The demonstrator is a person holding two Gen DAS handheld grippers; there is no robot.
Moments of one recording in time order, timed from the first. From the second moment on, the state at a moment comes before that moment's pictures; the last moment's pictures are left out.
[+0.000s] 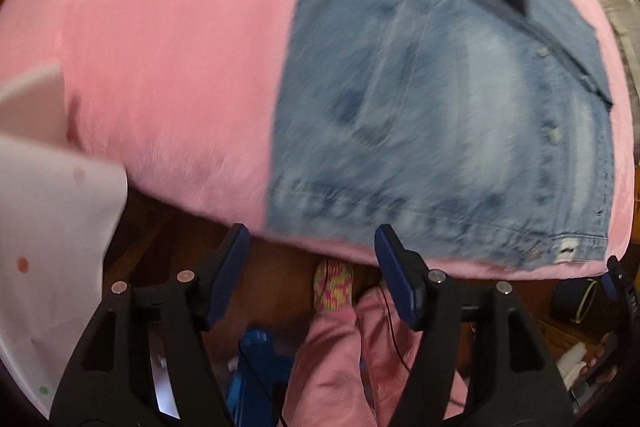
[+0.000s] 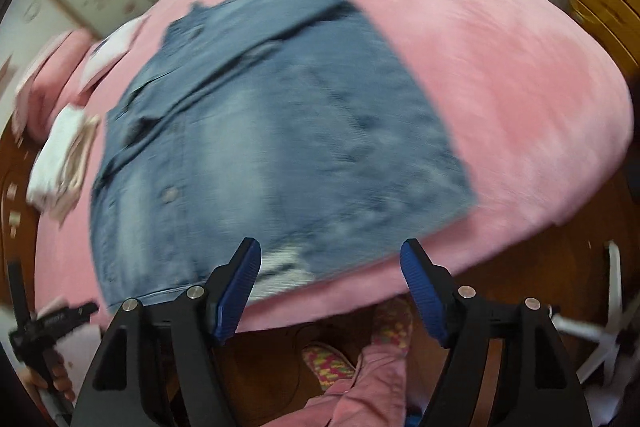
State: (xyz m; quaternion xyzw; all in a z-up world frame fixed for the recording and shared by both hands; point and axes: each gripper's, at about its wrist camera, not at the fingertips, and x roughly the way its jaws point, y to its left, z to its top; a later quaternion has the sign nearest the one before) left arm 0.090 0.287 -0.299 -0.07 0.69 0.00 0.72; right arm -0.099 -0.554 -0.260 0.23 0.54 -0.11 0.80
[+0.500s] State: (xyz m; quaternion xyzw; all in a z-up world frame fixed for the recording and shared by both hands) left arm 0.102 0.318 -0.330 -0.08 0.68 -0.11 0.72; right arm -0.088 -0.651 -0.326 0.32 0.52 -0.07 0.79
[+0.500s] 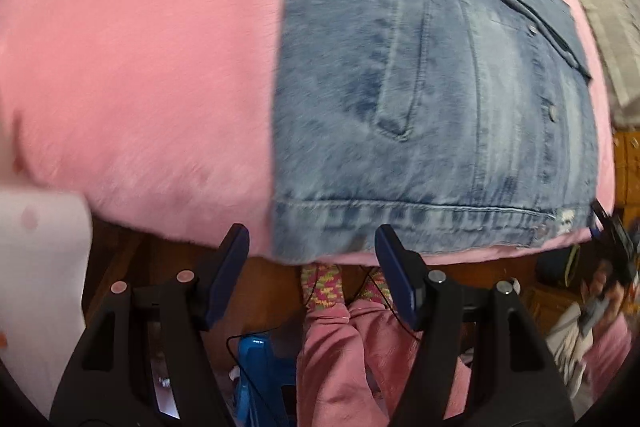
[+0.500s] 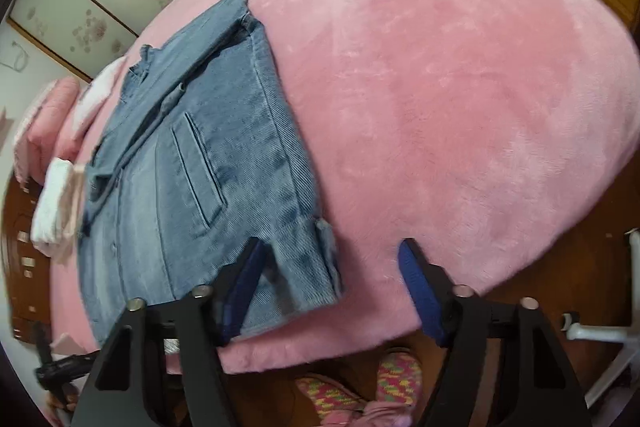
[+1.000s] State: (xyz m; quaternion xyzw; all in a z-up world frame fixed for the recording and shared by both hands) left arm 0.126 0.334 -0.355 -0.17 0.69 -0.15 0.69; right arm -0.064 -0.631 -0.285 0.28 0.56 -0.03 0.78
